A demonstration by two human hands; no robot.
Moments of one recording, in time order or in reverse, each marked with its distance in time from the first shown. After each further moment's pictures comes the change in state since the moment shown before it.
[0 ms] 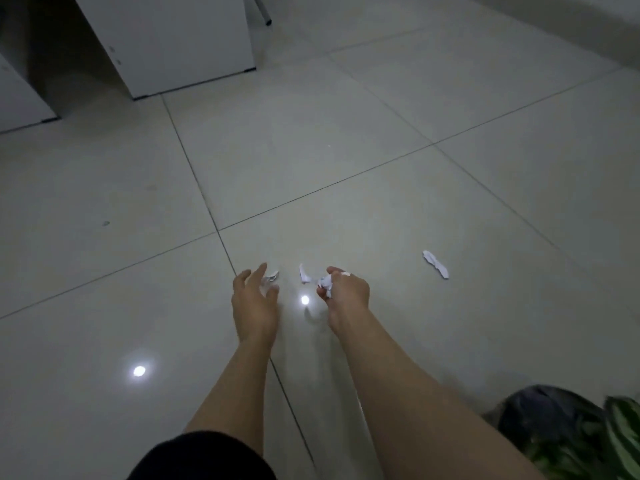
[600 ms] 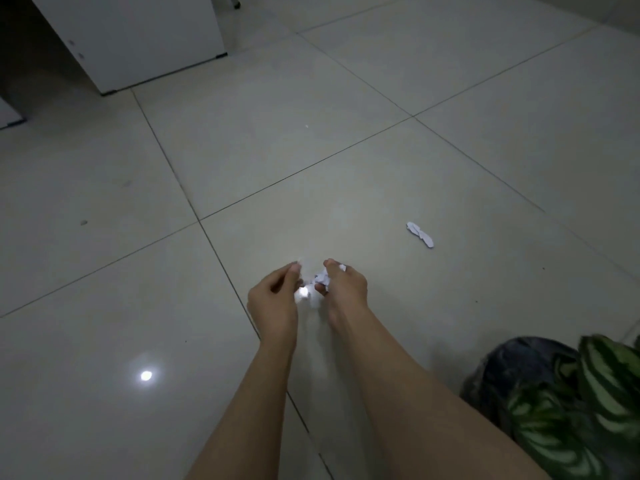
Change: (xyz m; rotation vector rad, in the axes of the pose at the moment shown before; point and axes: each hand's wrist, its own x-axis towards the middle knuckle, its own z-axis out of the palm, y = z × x) left_hand -0.063 0.028 0.015 -0.566 -0.028 -0.081; right_hand -0.010 0.018 -0.040 0.009 -0.039 -0.089
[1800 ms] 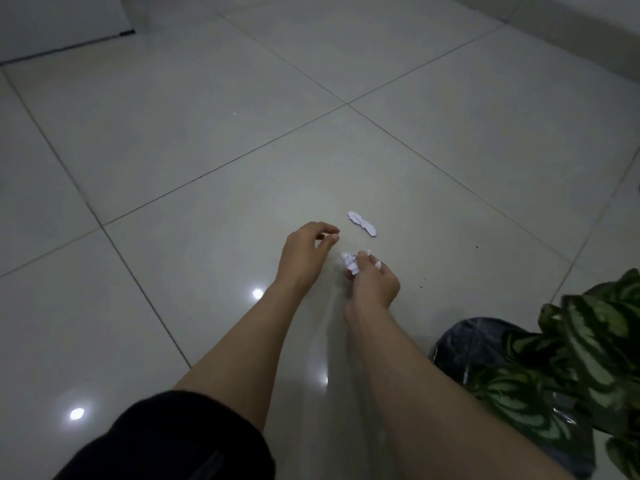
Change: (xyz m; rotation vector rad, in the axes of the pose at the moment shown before) left_hand 0.029 -0.011 0.128 0.400 -0.651 0.440; right_hand 0.041 -0.034 -0.083 0.186 0.482 -0.248
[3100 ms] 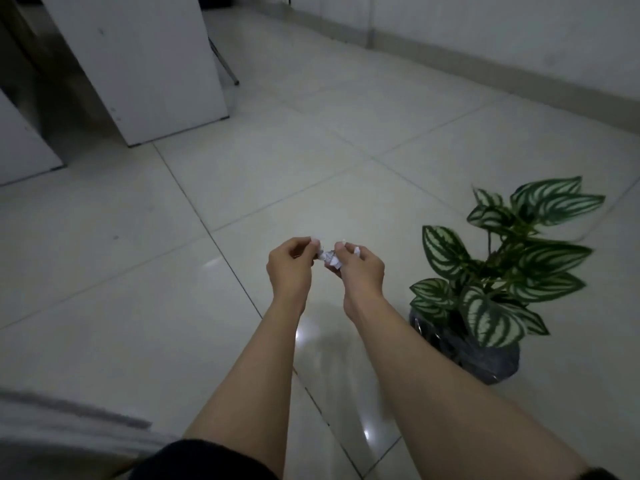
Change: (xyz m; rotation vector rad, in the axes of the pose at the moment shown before) left_hand -0.164 0.098 -0.083 -0.420 0.471 -0.195; right_hand -0.162 -0.046 -0.061 -0.104 -0.515 -0.129
